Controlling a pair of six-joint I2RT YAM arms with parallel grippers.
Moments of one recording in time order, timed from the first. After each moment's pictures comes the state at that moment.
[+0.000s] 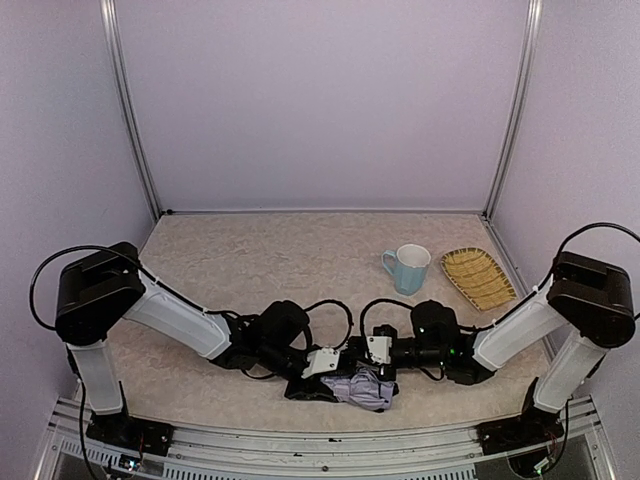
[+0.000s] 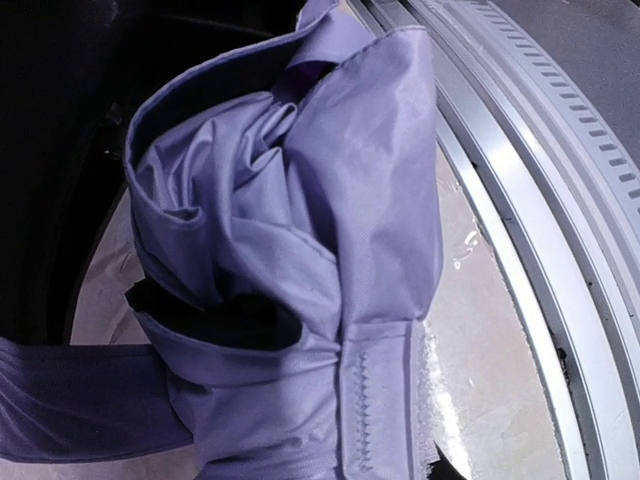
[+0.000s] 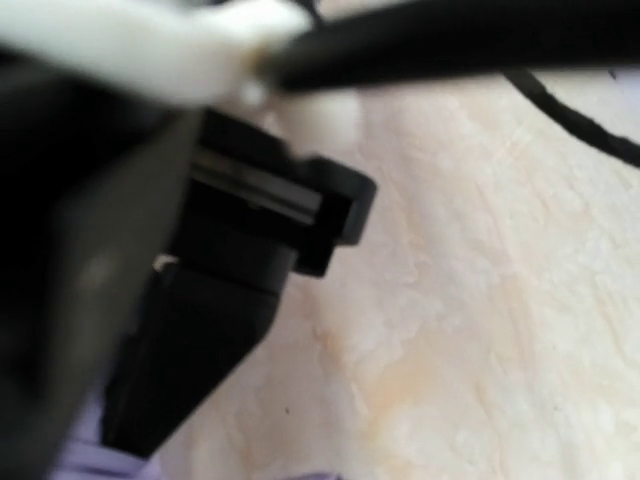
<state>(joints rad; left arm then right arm) -1.07 1.90 0.84 0.29 0.53 0.50 1.00 1.65 0.43 0.85 -0.30 -0.58</state>
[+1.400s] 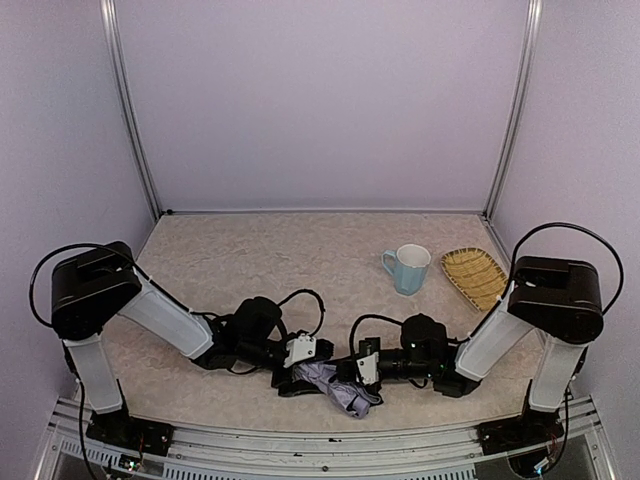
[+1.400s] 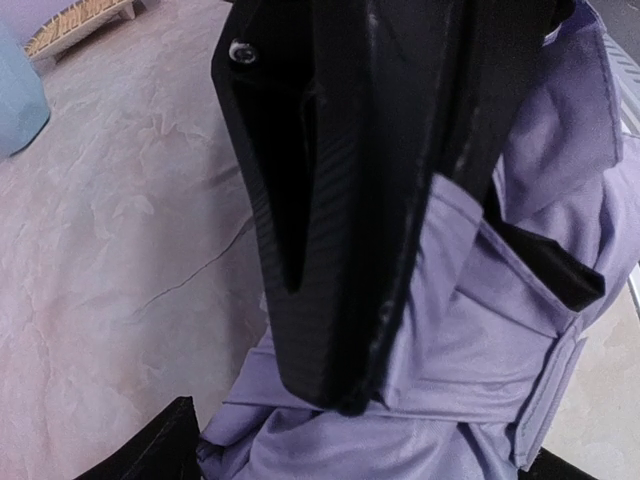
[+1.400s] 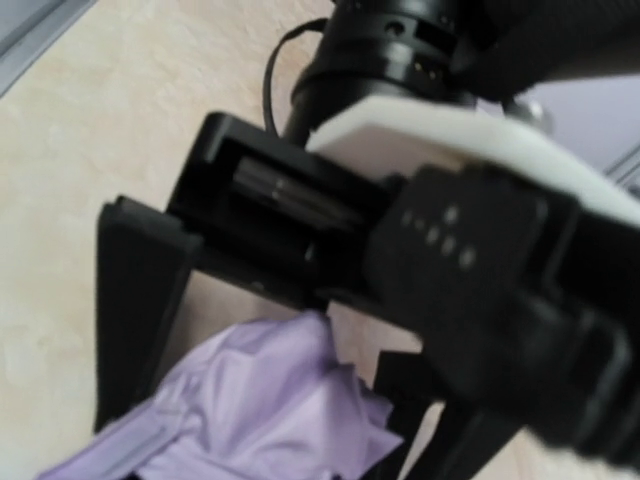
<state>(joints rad) -0.98 1.86 0.68 0.52 0.46 0.51 1.07 1.84 0.44 1.15 -0.32 -0.73</state>
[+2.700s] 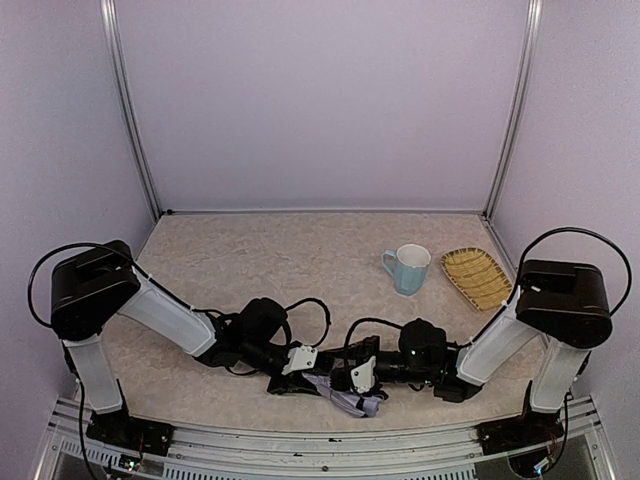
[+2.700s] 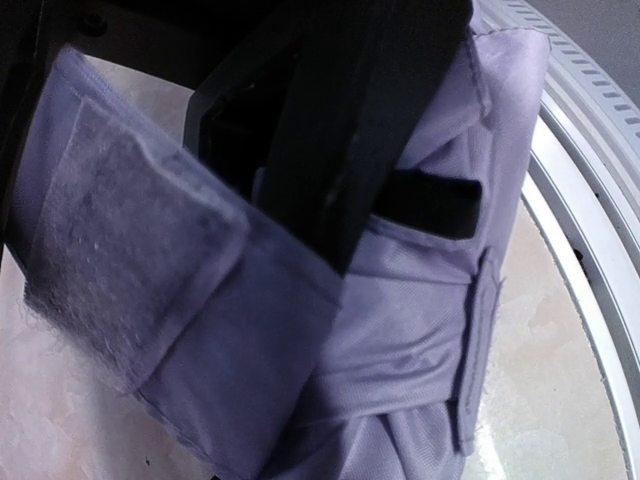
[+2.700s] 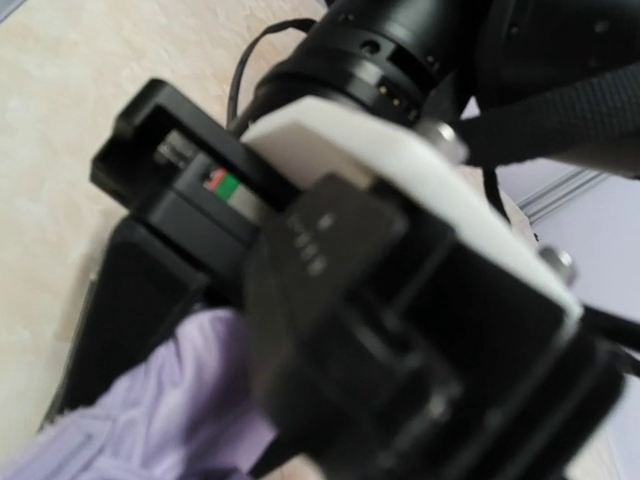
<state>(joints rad) -0.98 1.86 0.72 0.37 0.58 0.62 1.14 1.81 0.44 1.15 -0.18 -0.87</state>
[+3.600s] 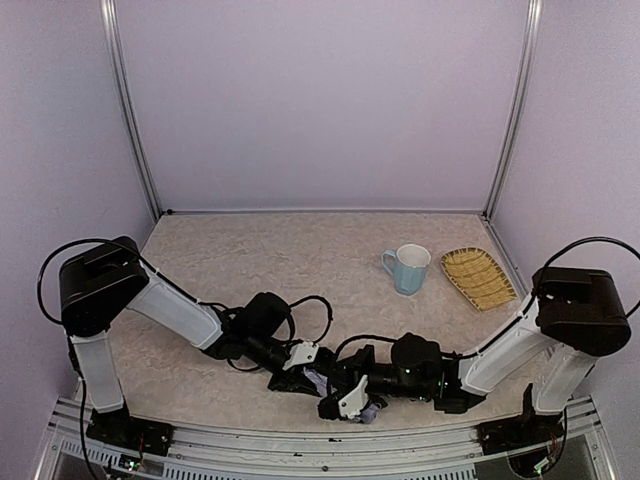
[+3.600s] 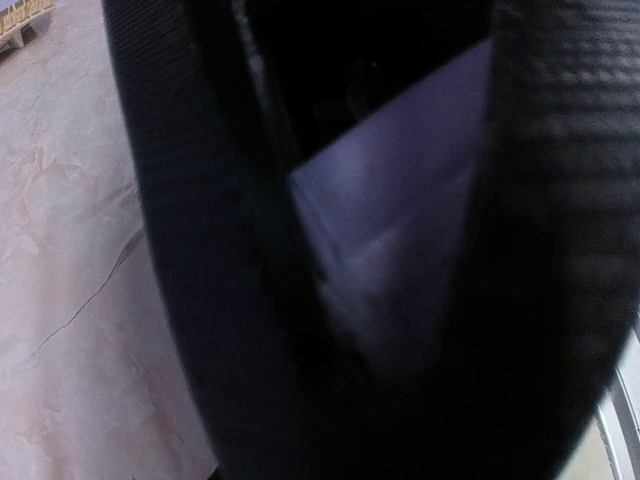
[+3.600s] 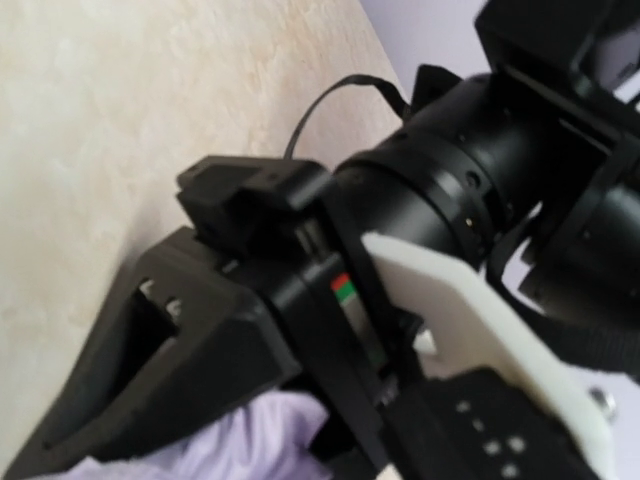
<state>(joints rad) -0.94 1.90 0.78 0.31 0.71 0.63 1.28 1.74 0.47 1.00 0.04 -1.15</state>
